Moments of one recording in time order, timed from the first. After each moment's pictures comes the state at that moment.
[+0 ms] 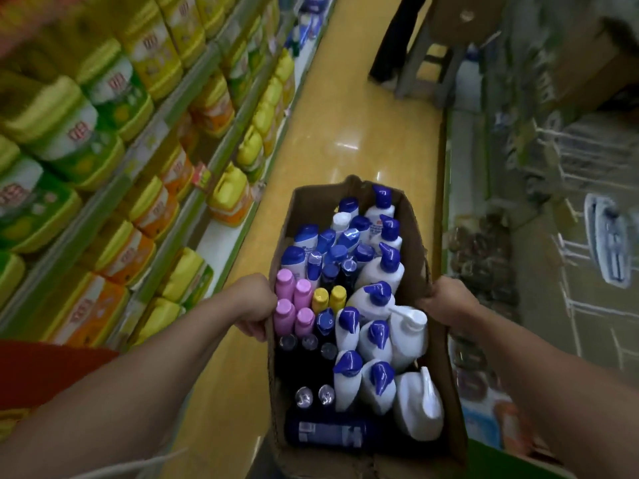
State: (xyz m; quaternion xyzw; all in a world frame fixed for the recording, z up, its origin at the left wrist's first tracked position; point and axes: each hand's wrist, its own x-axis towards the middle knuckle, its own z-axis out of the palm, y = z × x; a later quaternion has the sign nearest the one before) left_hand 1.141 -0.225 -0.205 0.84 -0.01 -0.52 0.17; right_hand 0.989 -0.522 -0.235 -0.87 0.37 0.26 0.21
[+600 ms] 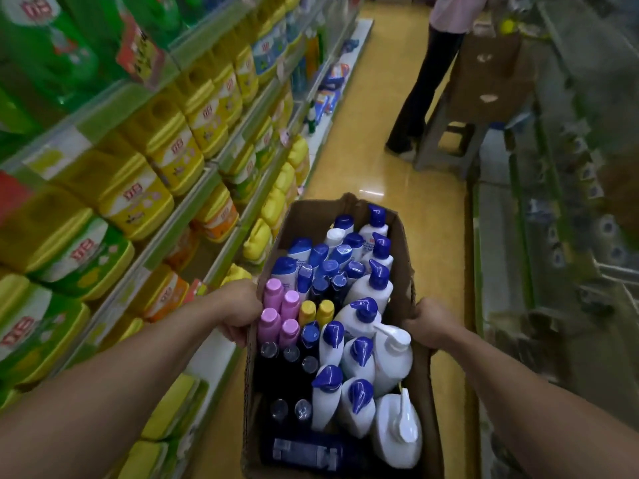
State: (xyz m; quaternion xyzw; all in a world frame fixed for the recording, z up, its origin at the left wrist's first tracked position) left_hand 1.450 -0.378 -0.163 0.88 -0.02 -0.45 0.14; right_hand 1.300 -0.670 -0.226 -0.86 0.34 0.24 0.28
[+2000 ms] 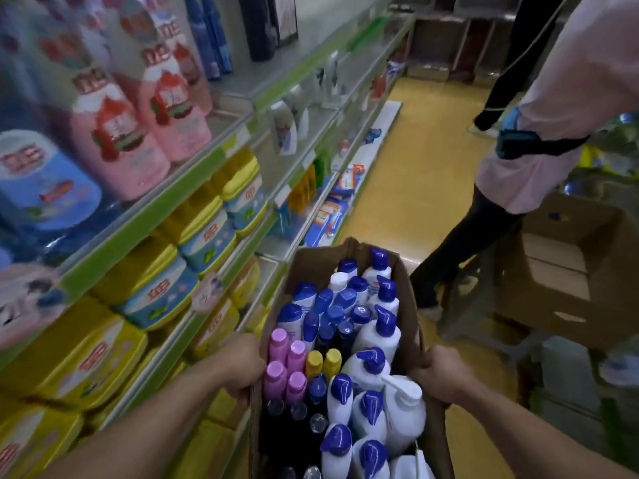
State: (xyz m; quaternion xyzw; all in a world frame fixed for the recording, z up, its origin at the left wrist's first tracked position) left_hand 2.167 -0.849 -0.170 0.90 0.00 -0.41 0.18; right_hand 2.053 -1.181 -0.220 -0.89 0.27 0.26 0.28
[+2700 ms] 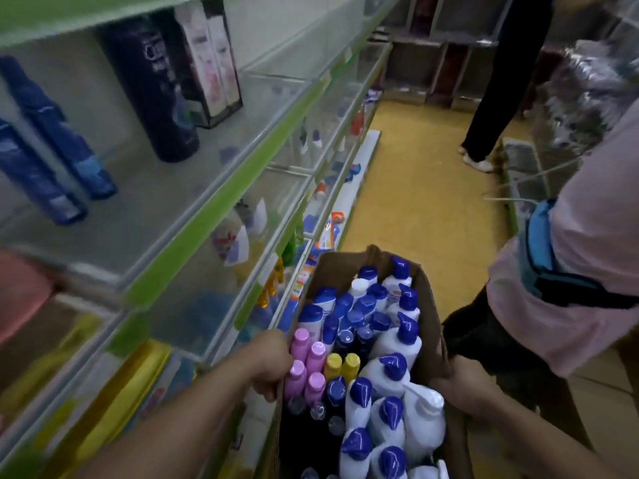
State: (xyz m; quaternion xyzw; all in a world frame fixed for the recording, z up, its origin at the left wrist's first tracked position) left_hand 2.587 -1.082 -0.176 0.88 -0.04 -0.44 0.20; right_hand 2.425 -1.391 -0.215 -0.88 0.33 0.22 0.28
